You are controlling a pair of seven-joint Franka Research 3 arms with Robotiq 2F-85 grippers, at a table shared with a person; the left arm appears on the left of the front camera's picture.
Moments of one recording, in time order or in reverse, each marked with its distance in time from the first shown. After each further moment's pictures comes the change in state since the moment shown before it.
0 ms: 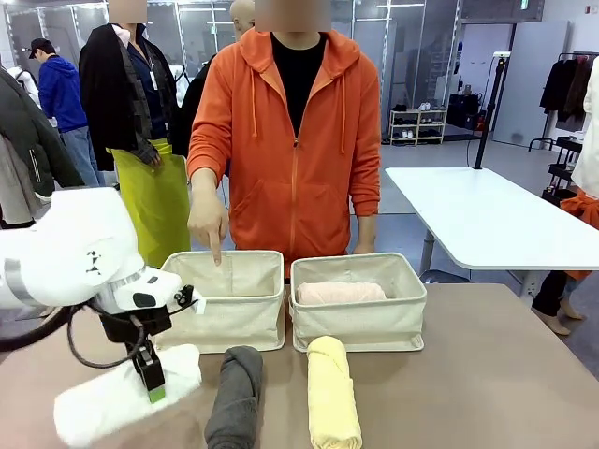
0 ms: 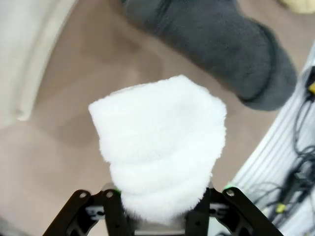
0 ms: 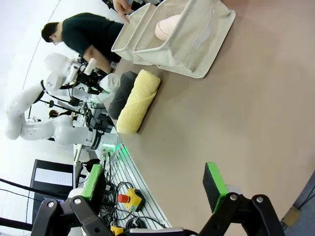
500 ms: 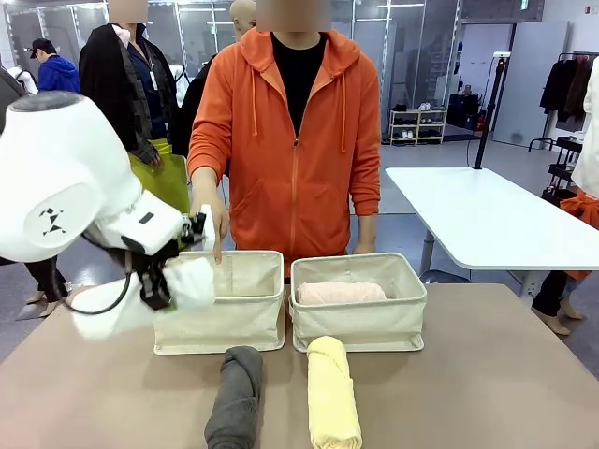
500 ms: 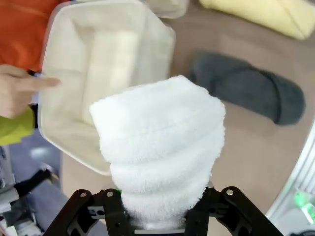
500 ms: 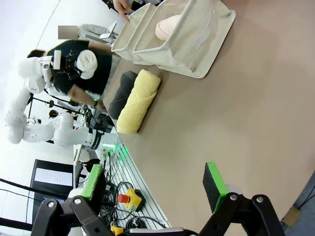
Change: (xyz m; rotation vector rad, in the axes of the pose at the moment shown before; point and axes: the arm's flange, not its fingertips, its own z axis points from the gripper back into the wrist) left arm 0.037 -0.015 0.118 0.409 -0.207 -0.304; right arm 0.000 0.000 0.000 0.000 0.000 0.000
